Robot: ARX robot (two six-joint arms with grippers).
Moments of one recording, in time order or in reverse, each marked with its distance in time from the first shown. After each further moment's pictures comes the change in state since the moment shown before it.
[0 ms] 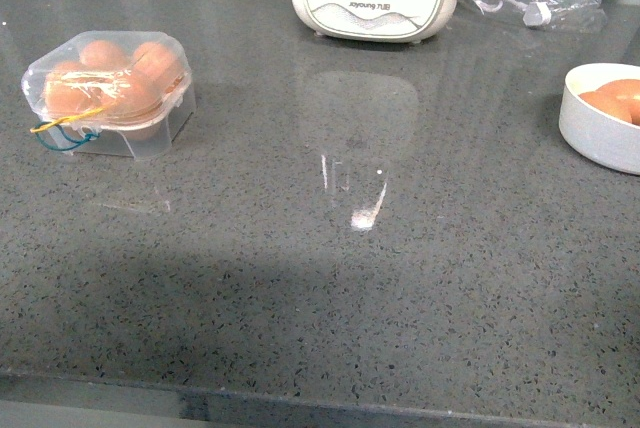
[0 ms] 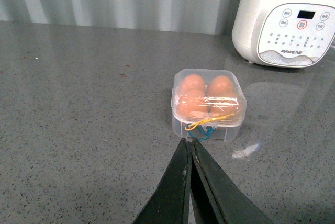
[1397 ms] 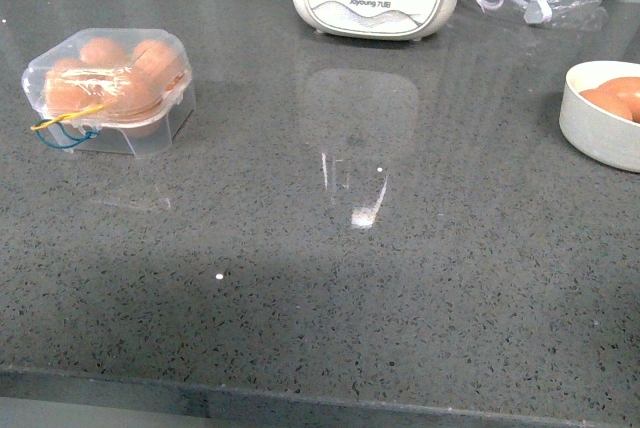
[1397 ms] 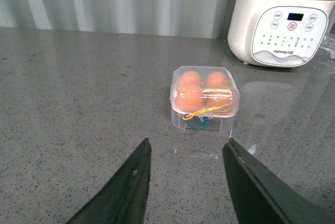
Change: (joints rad) left arm 0.000 -0.396 -0.040 -0.330 0.000 -0.001; right arm 0.000 0.000 0.000 0.000 0.000 0.000
